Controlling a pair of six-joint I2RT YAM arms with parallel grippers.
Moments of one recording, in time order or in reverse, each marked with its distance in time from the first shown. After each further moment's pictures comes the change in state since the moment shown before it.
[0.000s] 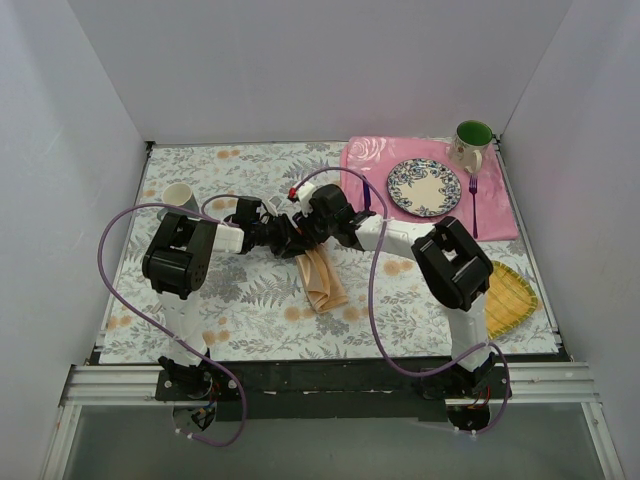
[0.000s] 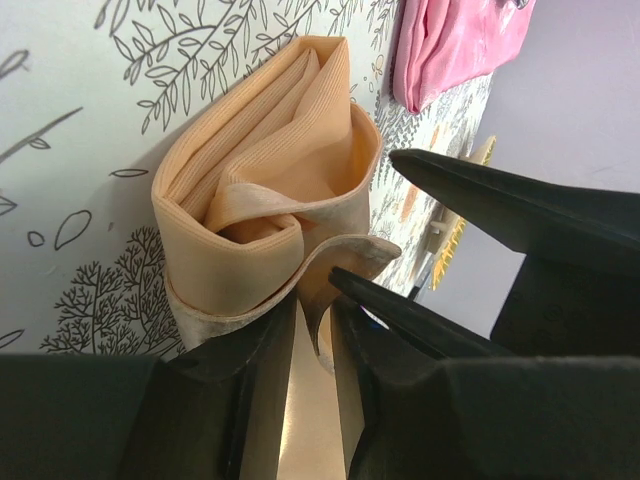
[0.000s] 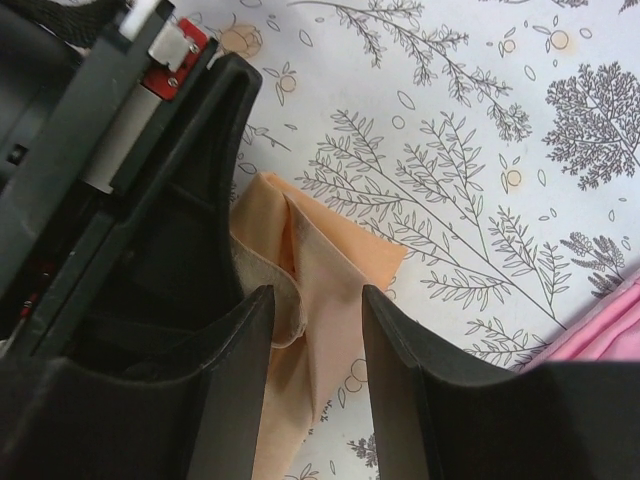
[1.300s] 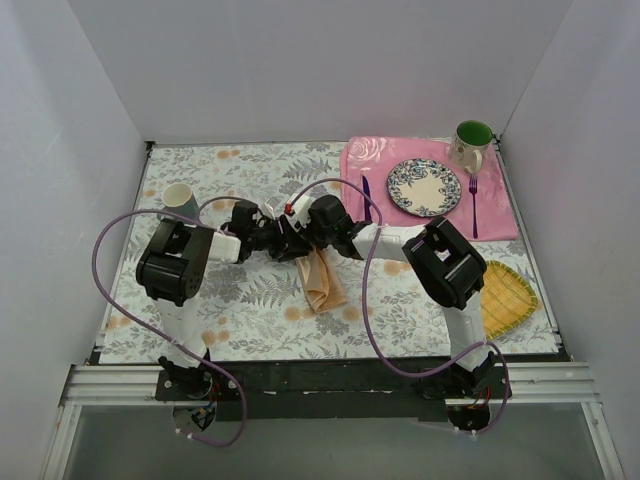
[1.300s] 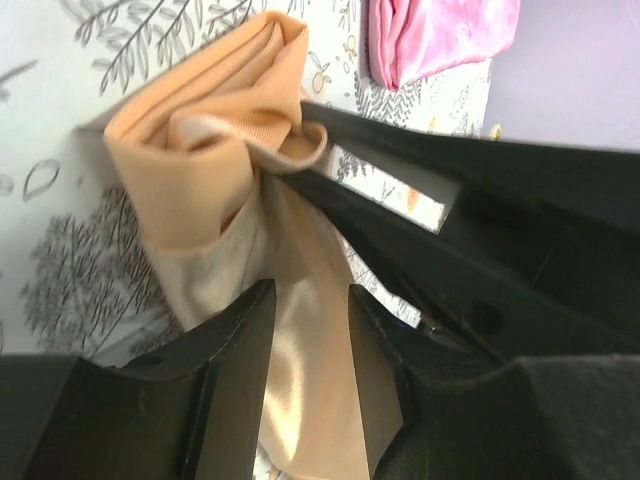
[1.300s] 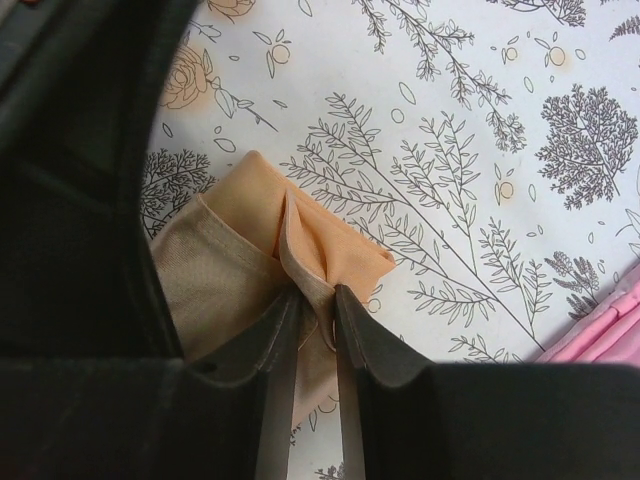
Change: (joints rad) left arm -0.002 -0.067 -0.103 0.146 -0.011 0.039; right arm 0.012 0.042 -0.074 0.129 0.071 -0.177
